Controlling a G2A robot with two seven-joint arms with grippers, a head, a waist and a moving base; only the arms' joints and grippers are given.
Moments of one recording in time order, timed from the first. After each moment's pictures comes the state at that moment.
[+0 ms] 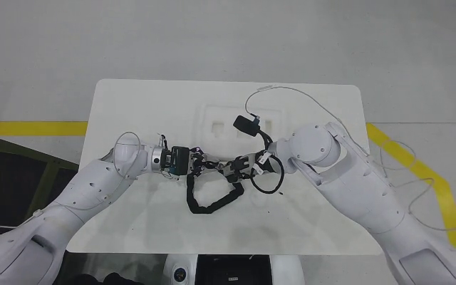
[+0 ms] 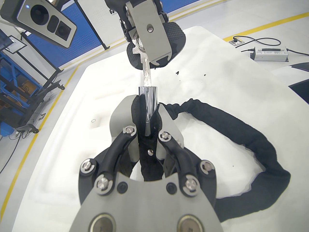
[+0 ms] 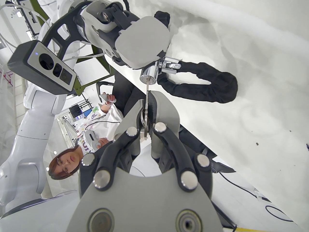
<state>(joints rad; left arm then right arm) 0.67 -0.89 -0.53 -1.18 1.80 -0.67 1.05 -0.70 -1.11 0.79 -1.73 0.04 0.58 1.16</state>
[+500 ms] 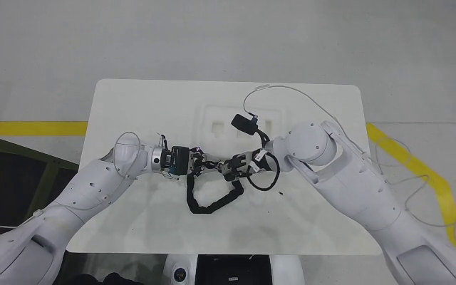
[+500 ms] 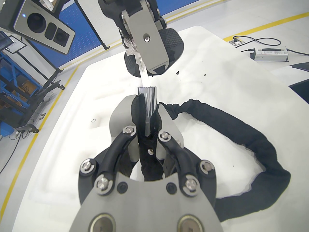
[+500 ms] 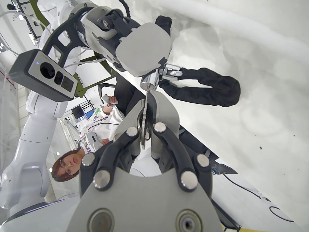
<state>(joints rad) 0.67 -0.89 -0.53 -1.18 1.80 -0.67 1.05 -0.68 -1.13 0.77 -1.69 0.07 0.60 1.12</state>
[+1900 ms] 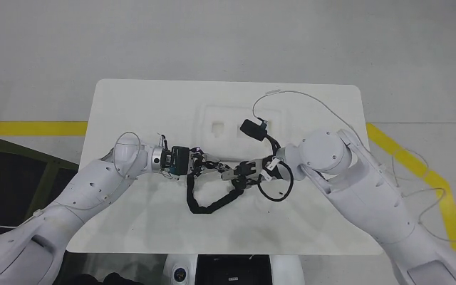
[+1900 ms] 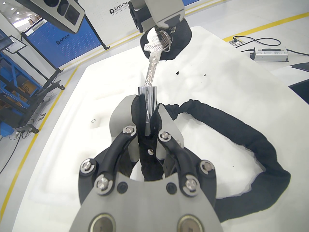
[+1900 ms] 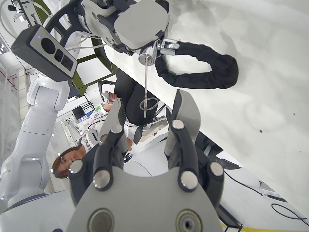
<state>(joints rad) 0.67 -0.89 -0.53 -1.18 1.80 -0.67 1.05 -0.78 -1.07 0.87 -1.85 0.02 0.63 1.19</state>
